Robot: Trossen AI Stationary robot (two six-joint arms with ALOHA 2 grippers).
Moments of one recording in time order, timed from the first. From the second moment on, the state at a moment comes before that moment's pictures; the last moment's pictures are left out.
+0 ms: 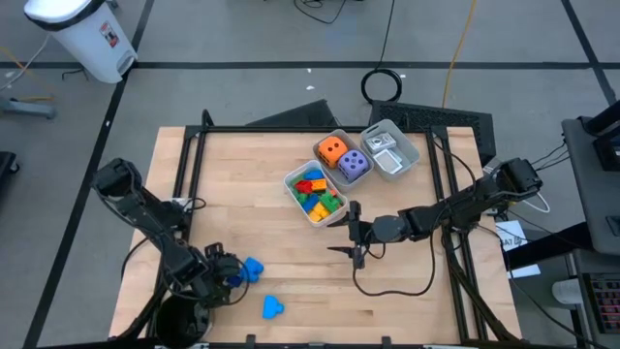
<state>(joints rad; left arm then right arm) -0.89 1.47 0.68 -0.52 -0.22 -1.12 0.31 1.46 0.67 0.48 0.29 0.01</state>
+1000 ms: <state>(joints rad) -0.67 1.47 0.64 0.02 -0.42 -0.70 0.31 1.46 0.67 0.48 0.29 0.01</state>
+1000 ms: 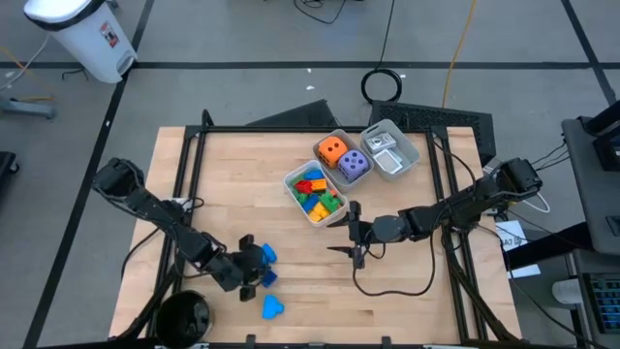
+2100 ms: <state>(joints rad) -0.57 1.43 0.65 -0.30 -0.36 -1.01 0.31 1.46 0.67 0.48 0.29 0.01</state>
